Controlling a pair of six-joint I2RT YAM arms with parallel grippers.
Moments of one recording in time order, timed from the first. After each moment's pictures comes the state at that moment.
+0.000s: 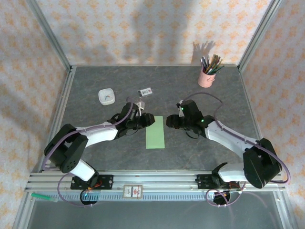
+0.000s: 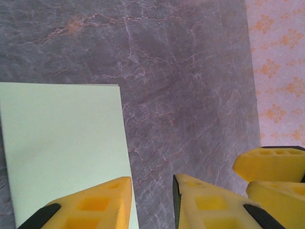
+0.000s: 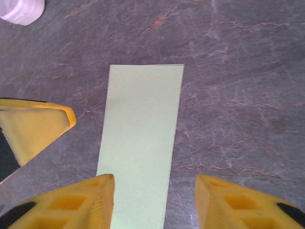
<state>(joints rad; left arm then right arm) -0.58 1.55 0.72 0.22 0.31 -0.89 0.57 1.30 0.77 -0.32 -0.19 0.61</state>
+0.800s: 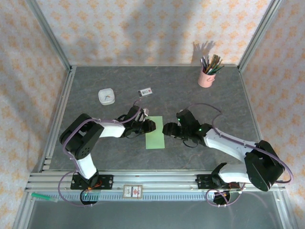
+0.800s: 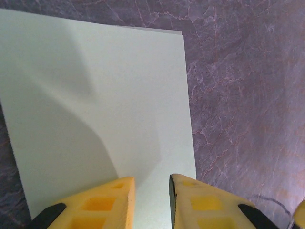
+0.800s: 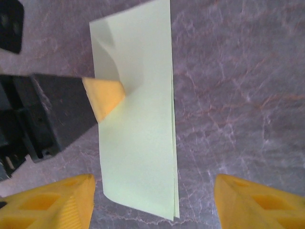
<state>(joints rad) -0.58 1.75 0.75 0.20 0.36 -0.81 0.69 1.26 0.63 -0.26 -0.19 0.87</state>
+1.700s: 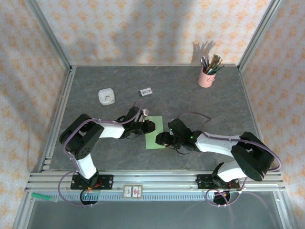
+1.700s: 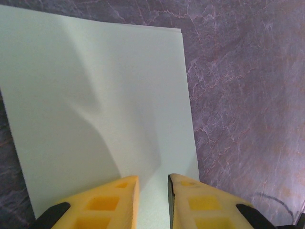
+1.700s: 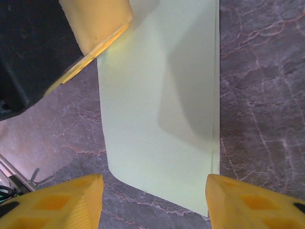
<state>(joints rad) -0.58 1.75 0.72 0.24 0.36 -0.80 0.82 1.40 0.55 -0.03 -0.26 0.99</state>
